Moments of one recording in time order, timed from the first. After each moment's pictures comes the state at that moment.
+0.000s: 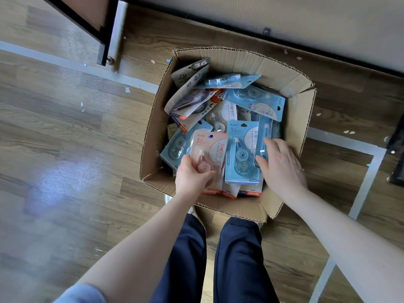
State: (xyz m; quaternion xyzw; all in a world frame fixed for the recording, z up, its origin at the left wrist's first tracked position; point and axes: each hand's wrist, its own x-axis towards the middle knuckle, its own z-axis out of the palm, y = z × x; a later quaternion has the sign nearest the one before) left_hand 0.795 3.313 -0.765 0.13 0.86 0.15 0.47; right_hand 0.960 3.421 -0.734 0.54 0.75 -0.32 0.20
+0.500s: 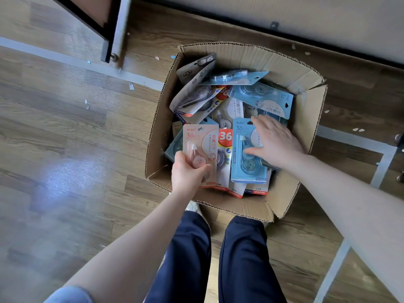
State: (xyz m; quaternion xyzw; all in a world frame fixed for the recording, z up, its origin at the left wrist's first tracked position) left_hand 0.776 3.306 -0.766 0.11 0.87 0.18 0.44; right_hand 0.931 3.463 -0.768 0.40 0.82 -0.32 0.27
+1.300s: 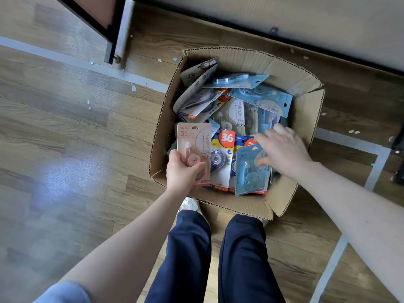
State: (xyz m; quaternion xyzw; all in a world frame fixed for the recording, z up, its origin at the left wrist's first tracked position) left_hand 0.759 3.302 -0.757 0.09 0.87 0.22 0.44; right_hand 0.941 3.459 -0.748 0.31 0.89 -0.18 0.29
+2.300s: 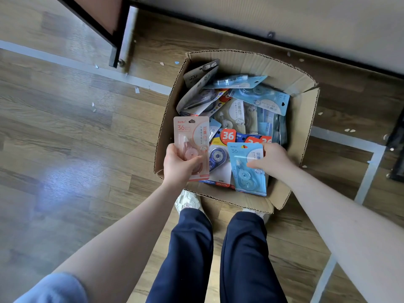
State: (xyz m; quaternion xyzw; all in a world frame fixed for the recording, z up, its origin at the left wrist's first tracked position) left_hand 0.746 3.304 -0.736 0.10 0.85 0.28 0.44; right_hand 0.936 3.424 -0.748 0.59 0.59 -0.53 0.16
